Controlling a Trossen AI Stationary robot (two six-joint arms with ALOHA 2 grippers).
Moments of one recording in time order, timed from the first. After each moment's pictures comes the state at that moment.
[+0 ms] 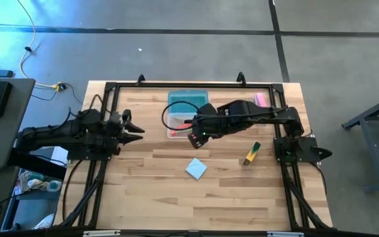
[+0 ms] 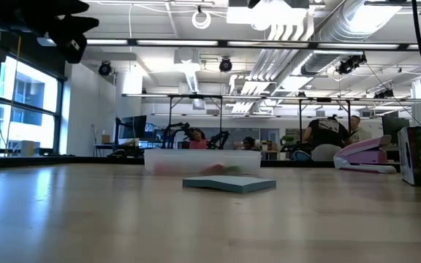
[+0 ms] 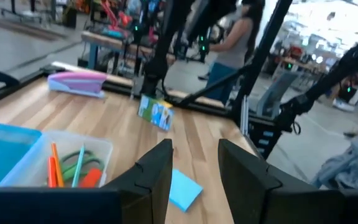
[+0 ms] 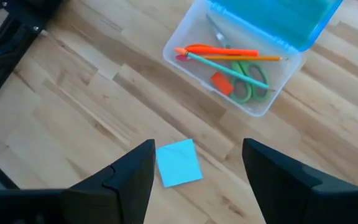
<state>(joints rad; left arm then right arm) 0.25 0.28 0.31 -0.11 0.24 -0.26 0.15 1.97 2.35 -1.55 0.28 1.05</state>
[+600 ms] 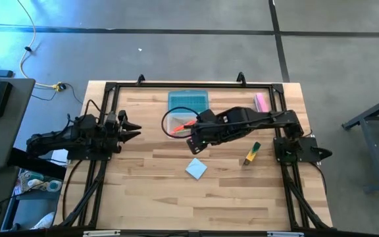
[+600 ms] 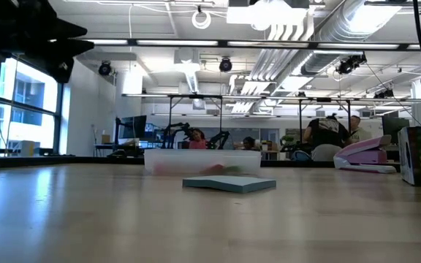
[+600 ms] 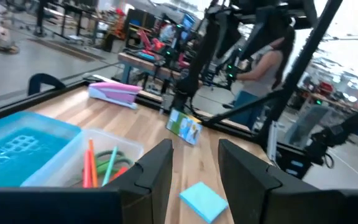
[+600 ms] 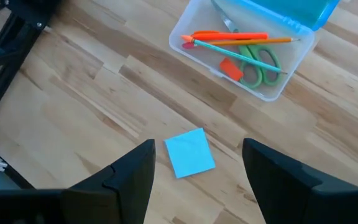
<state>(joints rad) 0.25 0.00 0.15 -0.13 0.09 -0.33 0.20 1.99 2.35 -1.54 0.28 1.15</state>
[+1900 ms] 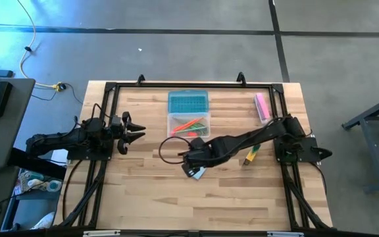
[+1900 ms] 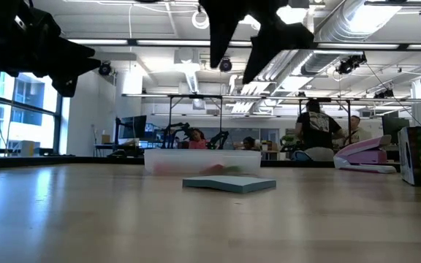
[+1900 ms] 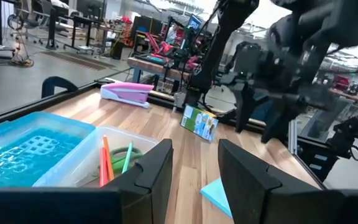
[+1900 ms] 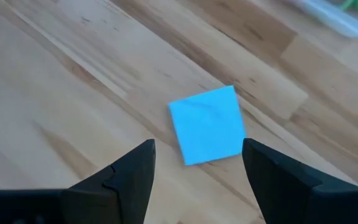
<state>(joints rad) 0.25 0.01 0.01 0.02 0.05 -0.26 0.28 1.99 1.78 -1.04 0.18 1.19</state>
